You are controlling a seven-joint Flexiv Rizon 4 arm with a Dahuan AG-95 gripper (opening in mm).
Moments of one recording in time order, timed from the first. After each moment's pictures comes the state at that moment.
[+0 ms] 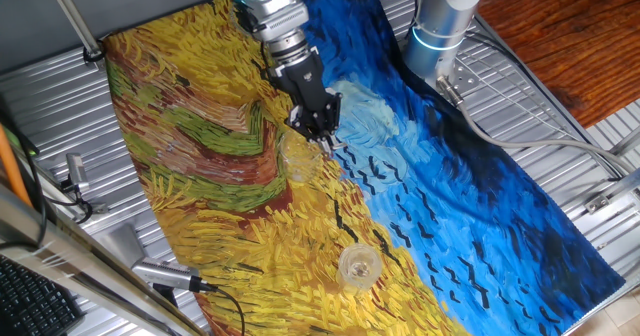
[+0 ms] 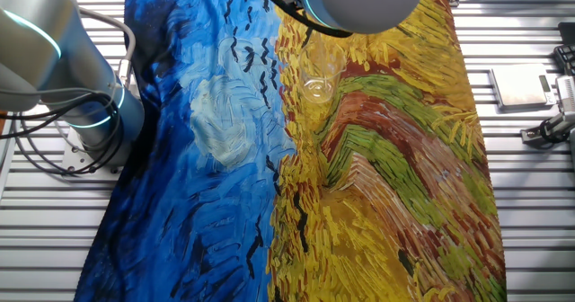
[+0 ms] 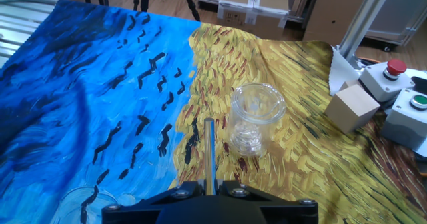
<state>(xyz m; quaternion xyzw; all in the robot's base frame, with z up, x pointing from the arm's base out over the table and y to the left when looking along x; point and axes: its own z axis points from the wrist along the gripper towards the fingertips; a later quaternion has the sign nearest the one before) 0.406 0.182 0.209 -0.74 0.57 0.24 0.25</state>
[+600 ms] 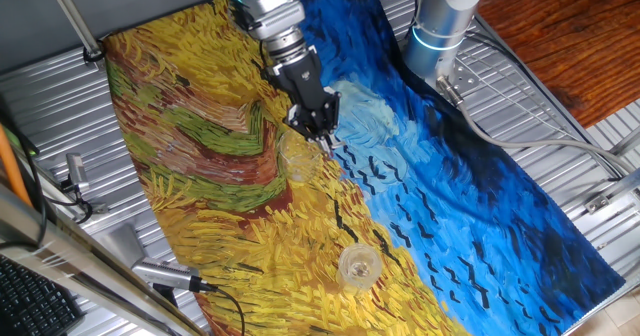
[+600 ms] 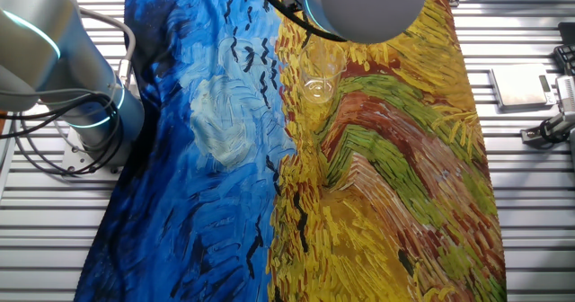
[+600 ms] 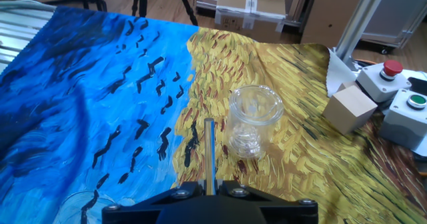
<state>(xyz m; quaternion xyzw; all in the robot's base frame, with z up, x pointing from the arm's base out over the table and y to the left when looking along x) 0.405 0.180 0.211 -0.73 0.58 0.25 0.26</state>
